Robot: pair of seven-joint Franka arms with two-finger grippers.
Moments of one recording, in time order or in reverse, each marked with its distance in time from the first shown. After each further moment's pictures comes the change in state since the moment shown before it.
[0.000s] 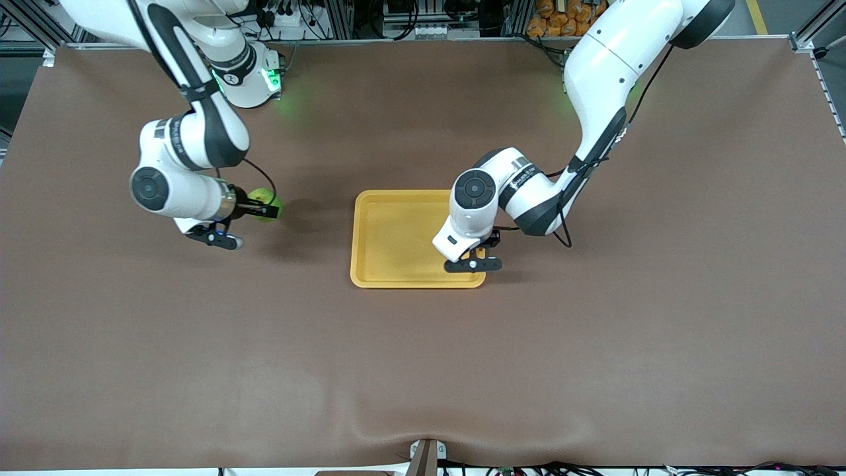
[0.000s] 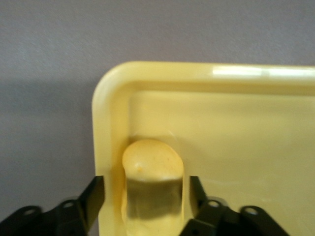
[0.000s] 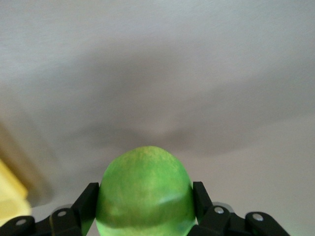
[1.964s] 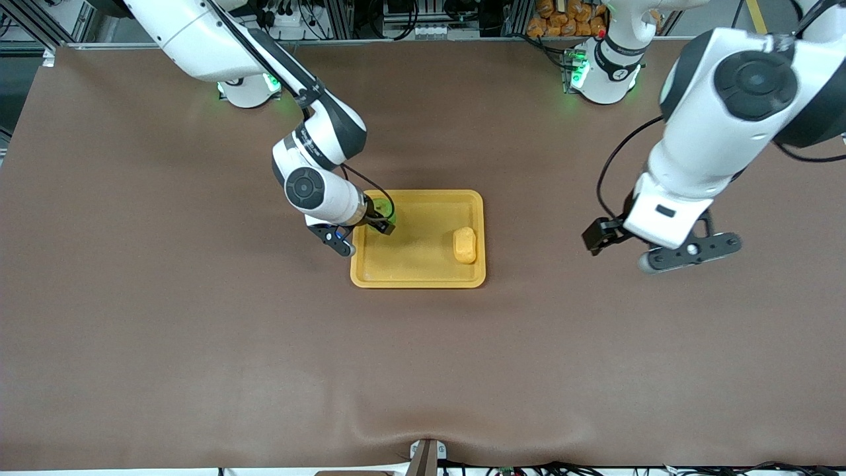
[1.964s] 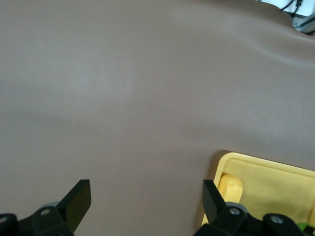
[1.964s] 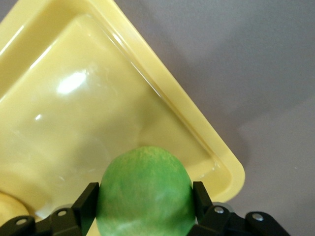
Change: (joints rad) left arm 0.358 -0.471 0.000 0.187 -0.152 -0.493 0.280; right arm 0.192 0.363 0.222 0.344 -0.068 0.188 0.773
